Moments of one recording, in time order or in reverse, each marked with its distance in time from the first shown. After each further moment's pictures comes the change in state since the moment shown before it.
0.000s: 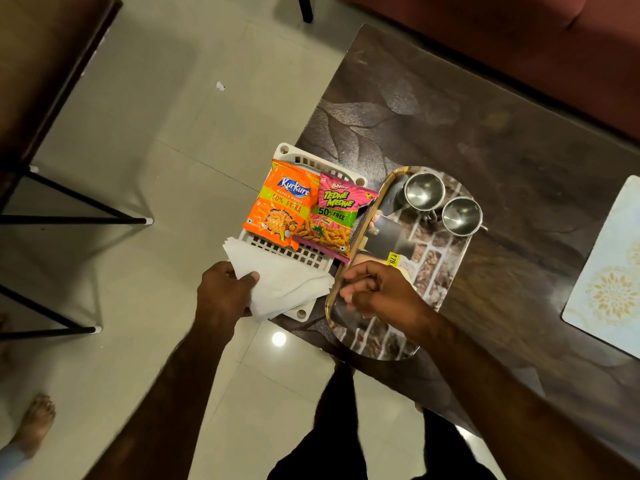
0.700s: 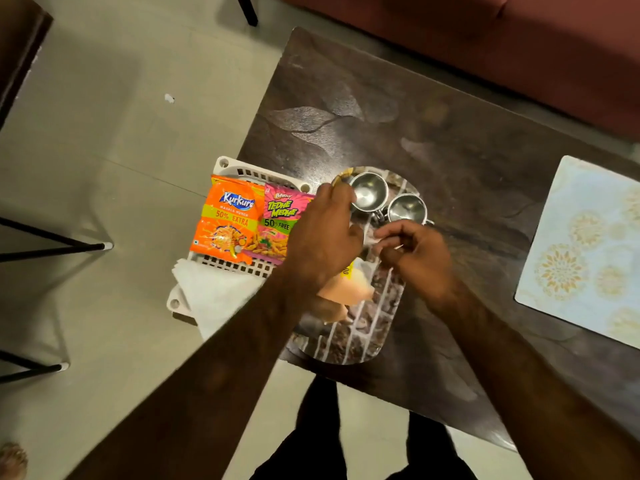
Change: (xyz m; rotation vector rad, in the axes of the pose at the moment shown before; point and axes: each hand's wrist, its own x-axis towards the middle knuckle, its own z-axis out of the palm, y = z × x) left_hand -0.085 0.135 0.163 0.641 -0.292 0.960; right_hand -0.018 -0.015 -0.095 0.051 0.435 -0.232
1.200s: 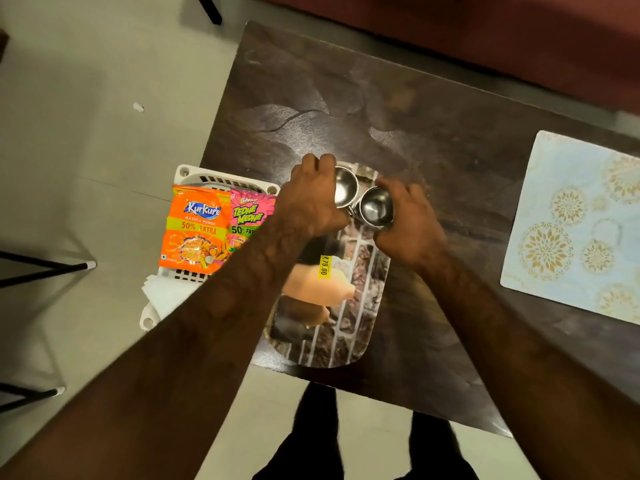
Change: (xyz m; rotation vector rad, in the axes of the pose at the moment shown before) left_hand 0.072 0.009 0.023 0.276 -0.185 0.030; right_hand 0.042 0.000 -0.034 -0.637 0.073 -0.076
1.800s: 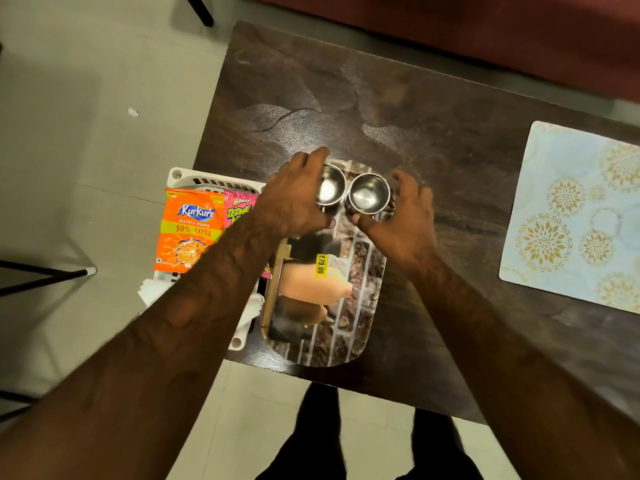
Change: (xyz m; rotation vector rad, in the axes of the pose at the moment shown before) left_hand -0.004 -0.015 -0.012 -0.014 -0.046 0.108; right_hand -0.003 0.003 0.019 0.232 0.206 0.144
